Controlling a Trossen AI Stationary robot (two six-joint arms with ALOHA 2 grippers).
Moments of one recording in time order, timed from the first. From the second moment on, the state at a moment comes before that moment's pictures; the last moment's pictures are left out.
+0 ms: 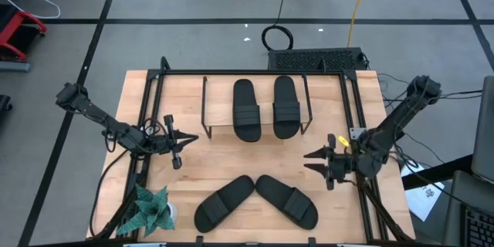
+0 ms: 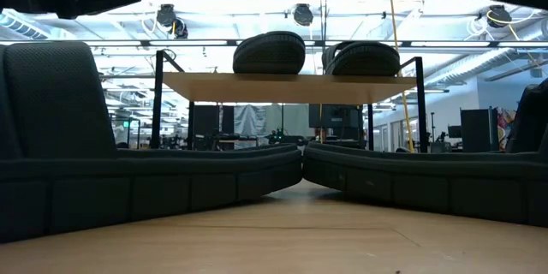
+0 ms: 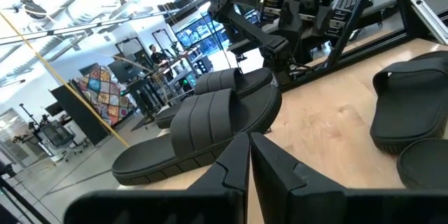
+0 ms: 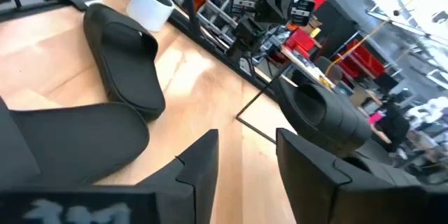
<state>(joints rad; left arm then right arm) -0.56 0.60 0.17 0.47 -0.72 0.49 0.84 0.86 0.32 0.27 0.89 -0.43</state>
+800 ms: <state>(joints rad) -0.56 0.60 0.17 0.48 -0.72 0.49 0.93 1.15 0.34 0.53 0.99 -0.54</state>
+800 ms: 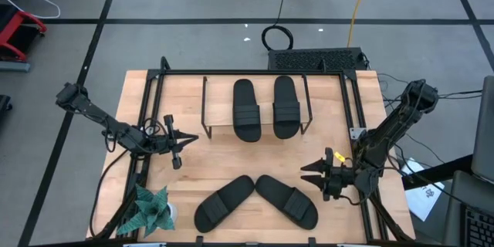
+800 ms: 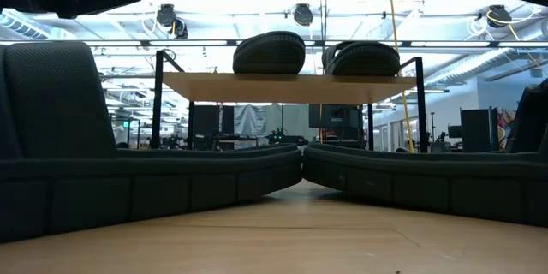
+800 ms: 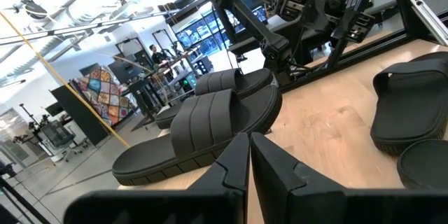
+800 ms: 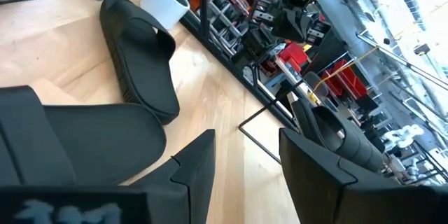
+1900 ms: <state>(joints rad) -0.56 0.60 0.17 0.47 -0.72 0.49 1.24 1.57 0.78 0.17 1.39 -0.25</state>
